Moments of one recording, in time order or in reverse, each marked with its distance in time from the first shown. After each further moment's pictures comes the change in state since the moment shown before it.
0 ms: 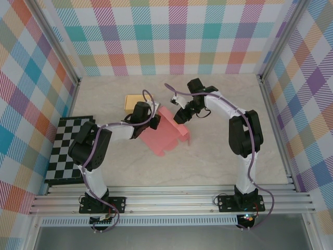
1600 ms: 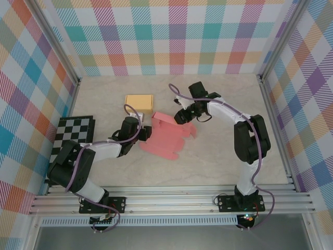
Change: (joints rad) left arm 0.013 -0.298 -0.362 0.060 -0.148 -0.193; right arm 0.015 -0.120 -0.177 0.193 0.125 0.274
